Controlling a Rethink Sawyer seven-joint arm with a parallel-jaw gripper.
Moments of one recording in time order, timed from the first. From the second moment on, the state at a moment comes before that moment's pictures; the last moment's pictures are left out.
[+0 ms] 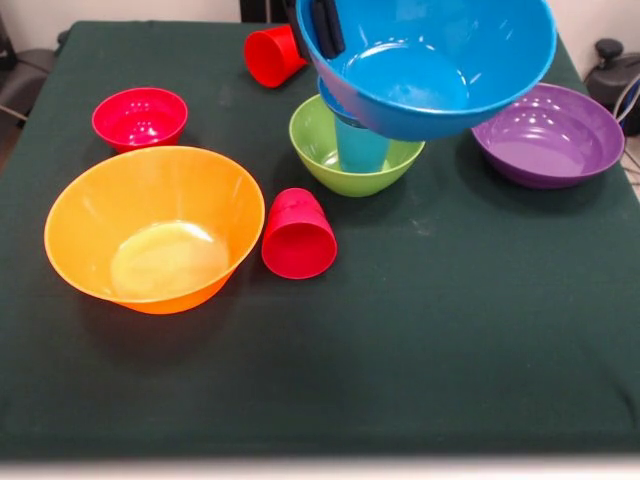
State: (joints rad) arm -0.81 -0.73 0.80 1.53 -0.34 0.73 2.18
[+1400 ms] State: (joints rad) arm -0.81 -0.81 0.80 1.58 -0.35 0.74 2.18
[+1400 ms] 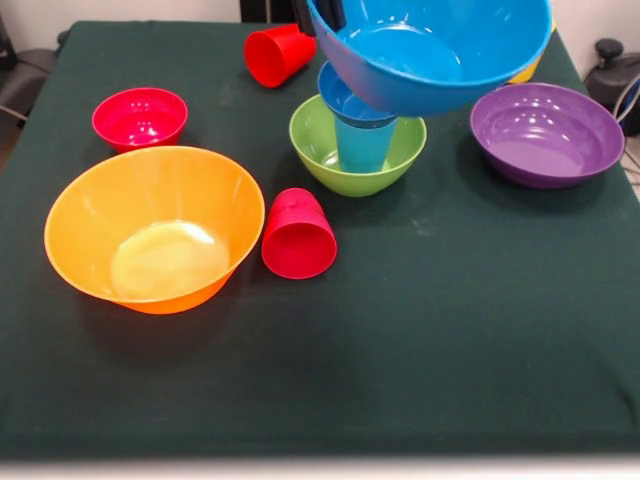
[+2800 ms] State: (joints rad) arm -0.81 -0.84 0.80 1.59 -0.34 0.74 2.18
